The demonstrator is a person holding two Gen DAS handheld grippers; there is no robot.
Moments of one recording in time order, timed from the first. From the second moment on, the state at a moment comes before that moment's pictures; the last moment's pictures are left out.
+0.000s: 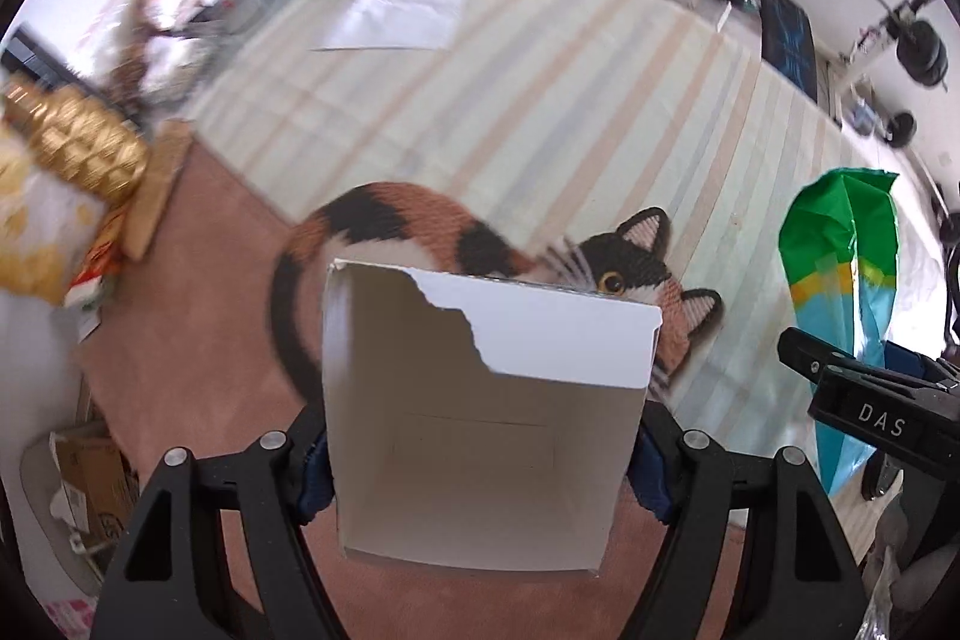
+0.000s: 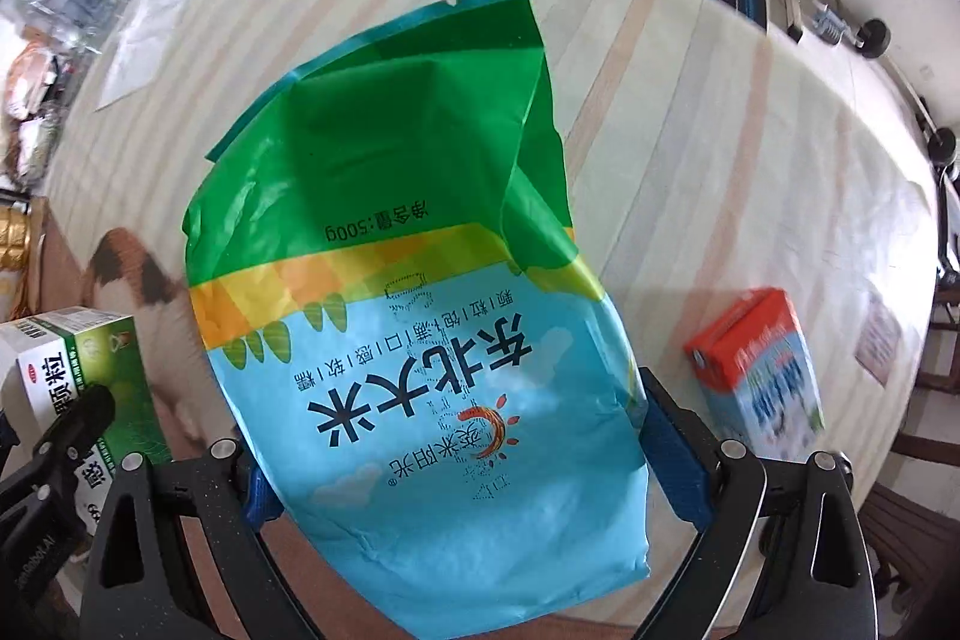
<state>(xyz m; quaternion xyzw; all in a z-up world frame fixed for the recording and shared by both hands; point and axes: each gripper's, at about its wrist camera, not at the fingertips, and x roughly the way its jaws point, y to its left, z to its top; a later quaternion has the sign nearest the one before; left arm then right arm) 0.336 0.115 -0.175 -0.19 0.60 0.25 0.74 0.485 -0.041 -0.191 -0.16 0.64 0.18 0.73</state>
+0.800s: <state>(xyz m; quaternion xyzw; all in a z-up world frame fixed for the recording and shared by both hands) -0.087 0.077 -0.092 -0.25 0.50 0.32 0.76 0.057 -0.092 -0.126 -0.13 0.63 0.29 0.71</state>
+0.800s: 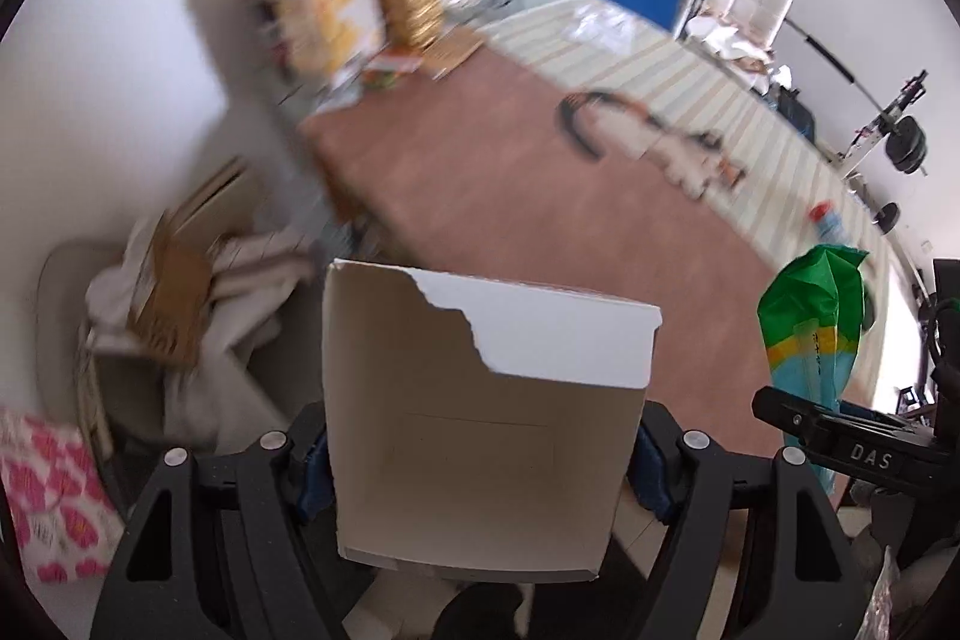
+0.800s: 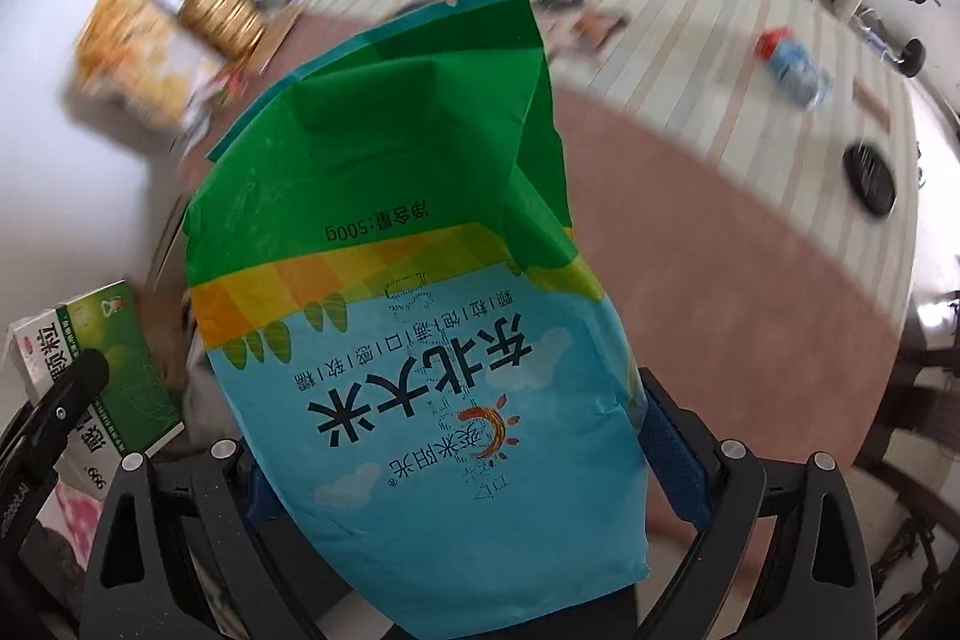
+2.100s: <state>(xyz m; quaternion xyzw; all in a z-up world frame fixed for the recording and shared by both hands) -0.258 0.110 -0.642 -0.49 0.59 0.37 0.53 -0.076 -0.020 -0.720 -0.20 0.81 0.29 0.47</state>
